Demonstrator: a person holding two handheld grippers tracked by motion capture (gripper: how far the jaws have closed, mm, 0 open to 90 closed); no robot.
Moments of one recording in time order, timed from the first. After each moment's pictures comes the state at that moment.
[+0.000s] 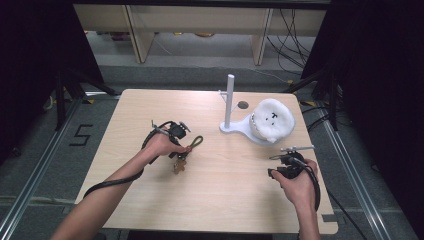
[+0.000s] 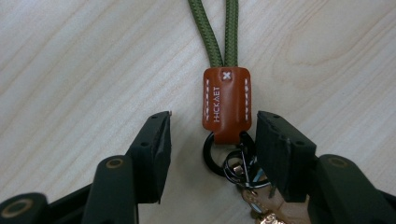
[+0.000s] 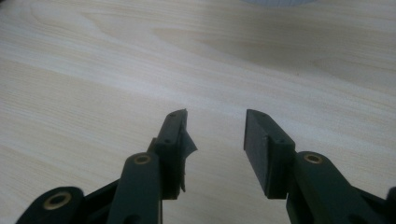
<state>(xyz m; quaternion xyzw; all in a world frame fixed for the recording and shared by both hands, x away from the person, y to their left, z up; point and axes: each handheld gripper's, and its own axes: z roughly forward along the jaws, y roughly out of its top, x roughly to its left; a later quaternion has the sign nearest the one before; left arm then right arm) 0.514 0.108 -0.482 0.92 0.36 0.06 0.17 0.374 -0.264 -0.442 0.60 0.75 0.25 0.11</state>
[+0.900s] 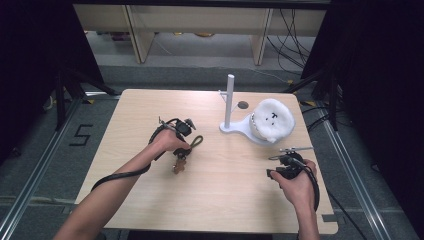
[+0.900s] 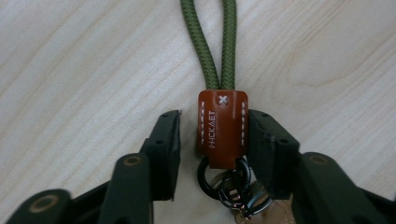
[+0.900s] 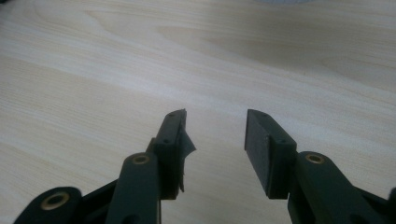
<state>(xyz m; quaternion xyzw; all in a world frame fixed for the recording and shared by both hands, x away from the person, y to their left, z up) 0.527 0.093 -0.481 0.92 0.37 0.05 0.14 0.374 -0.262 -0.444 0.60 0.75 0.25 0.11</state>
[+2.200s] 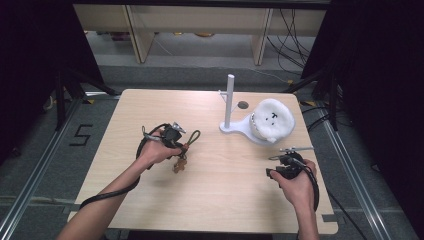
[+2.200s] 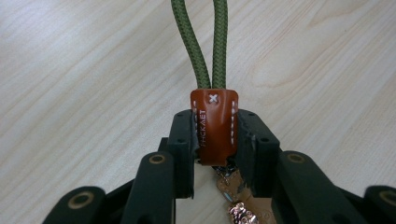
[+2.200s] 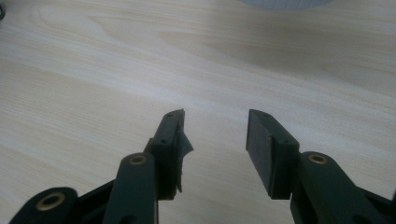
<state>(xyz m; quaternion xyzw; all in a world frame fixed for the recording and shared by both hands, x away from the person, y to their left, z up) 0.484 0.125 -0.470 0.89 0.34 0.11 0.28 0.374 -0.262 -0.444 0.60 0.75 0.26 0.11</state>
